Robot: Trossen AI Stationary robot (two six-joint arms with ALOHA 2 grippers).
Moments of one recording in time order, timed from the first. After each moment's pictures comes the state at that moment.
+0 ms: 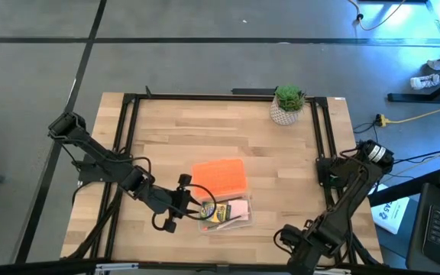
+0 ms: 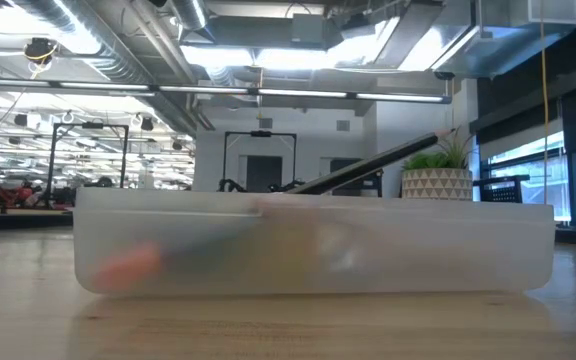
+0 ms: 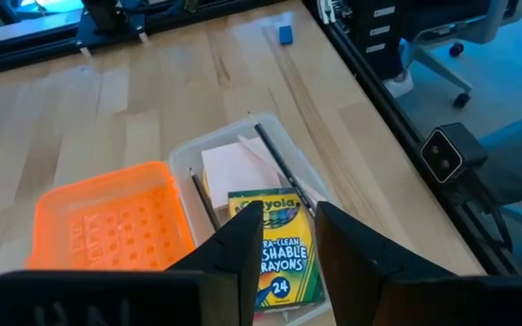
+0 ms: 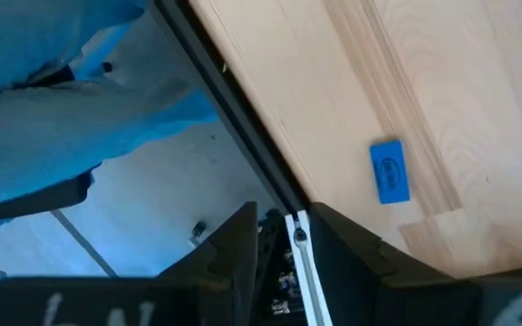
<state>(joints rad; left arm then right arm) -0.59 1.37 0.95 -0.20 -0.35 -0.13 0.94 1.74 1.40 -0.94 -0.16 1.52</state>
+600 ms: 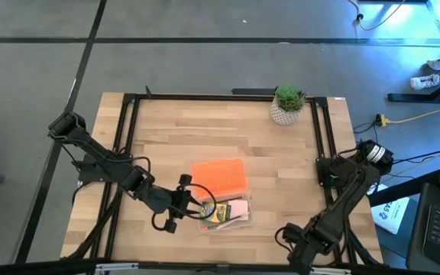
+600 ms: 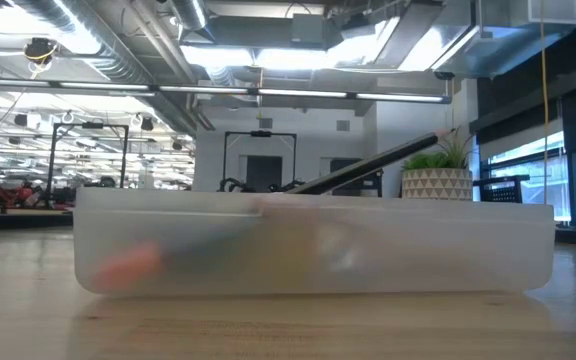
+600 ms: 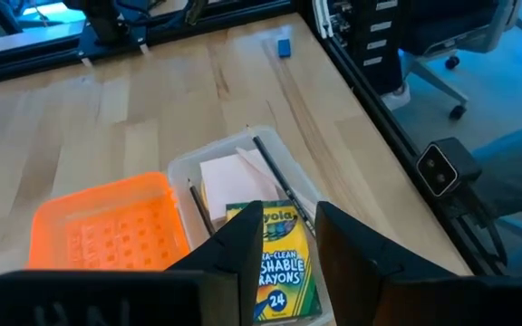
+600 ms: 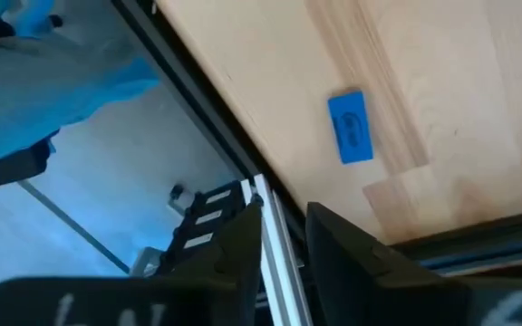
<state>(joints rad) -0.59 1.37 0.95 -0.17 -0.35 -0.13 0.93 1.74 1.32 -0.95 -0.30 1.51</state>
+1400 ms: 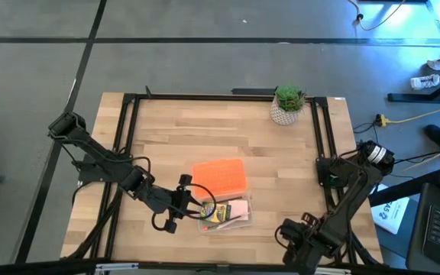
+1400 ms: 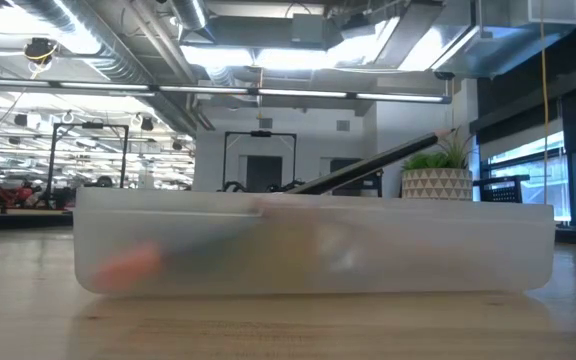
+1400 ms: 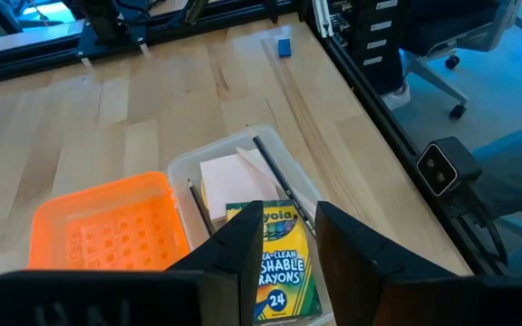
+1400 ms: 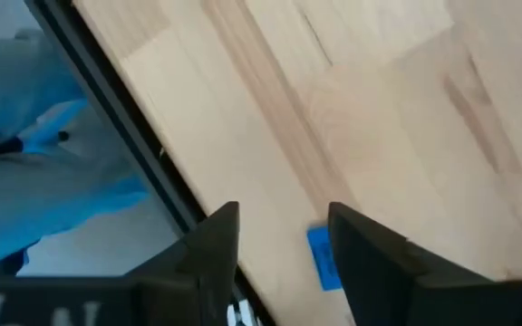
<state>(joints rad) -0.59 1.37 0.95 -0.17 -0.35 -0.13 0.96 1.74 1.32 -0.95 0.08 1.51</state>
